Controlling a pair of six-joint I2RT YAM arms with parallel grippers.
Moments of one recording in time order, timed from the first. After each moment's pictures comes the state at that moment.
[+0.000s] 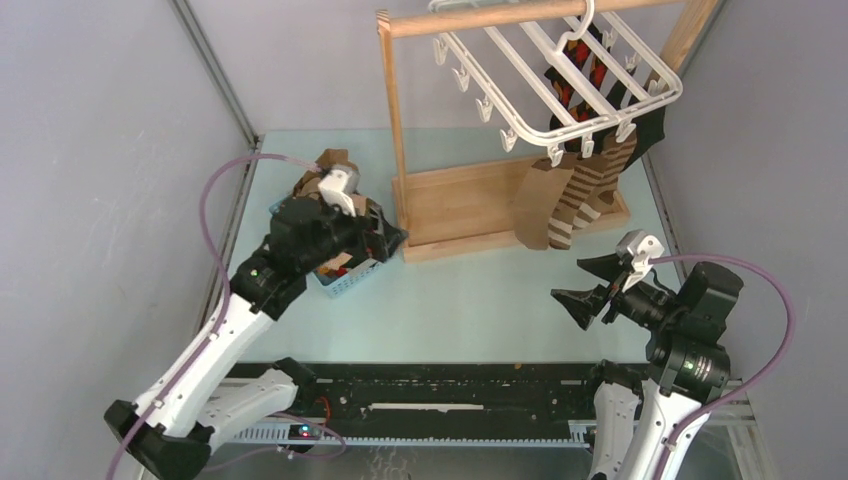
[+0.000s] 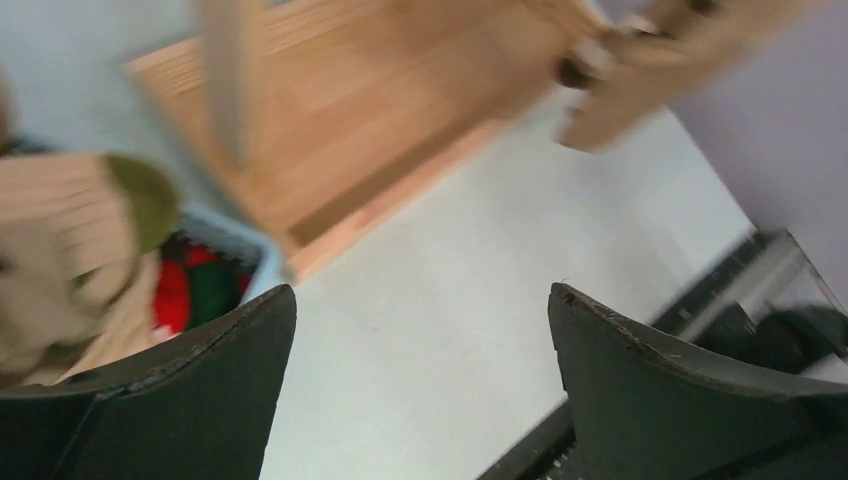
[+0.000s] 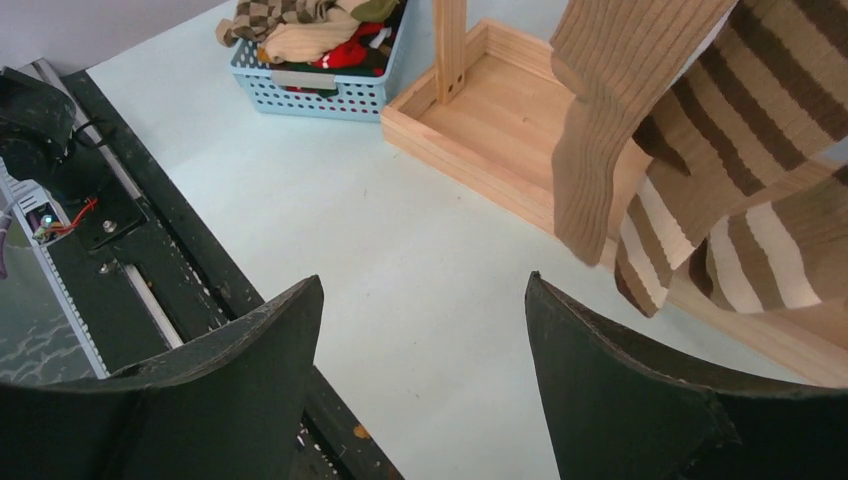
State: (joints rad) left arm -0.61 0.89 0.98 -0.38 0.15 -0.30; right arm -0.43 0.49 1.01 -1.00 -1.21 -0.45
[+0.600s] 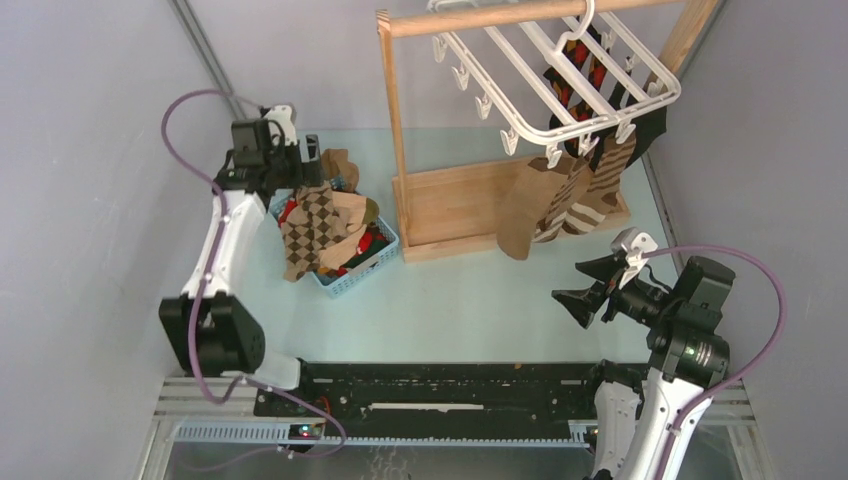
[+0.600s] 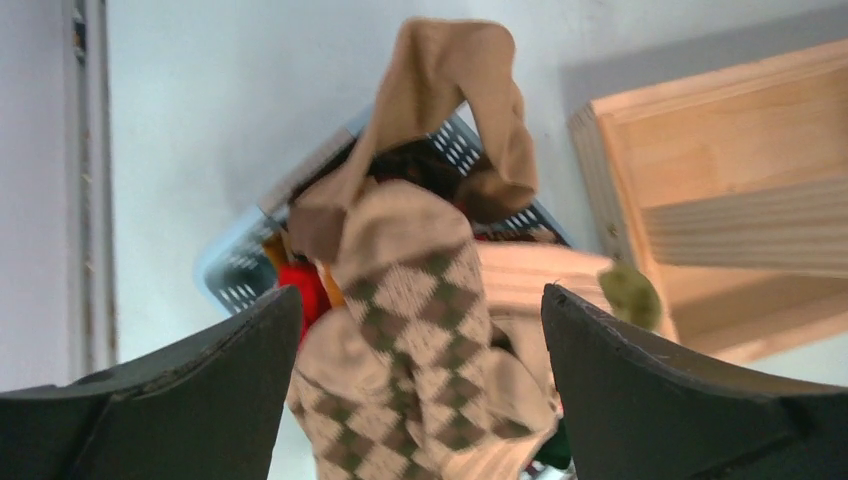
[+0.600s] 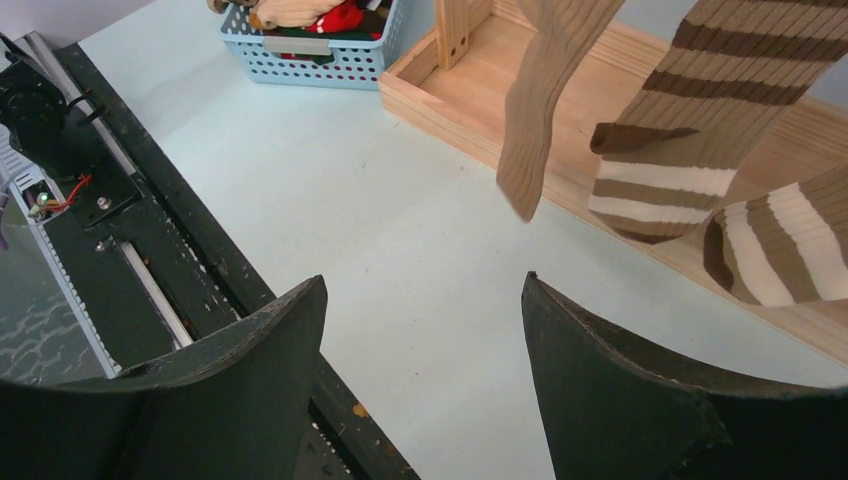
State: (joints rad) left arm 0.05 1.42 1.36 -0.53 0.15 -0.03; right arm -0.42 0.52 0.97 -1.06 -1.18 -0.54
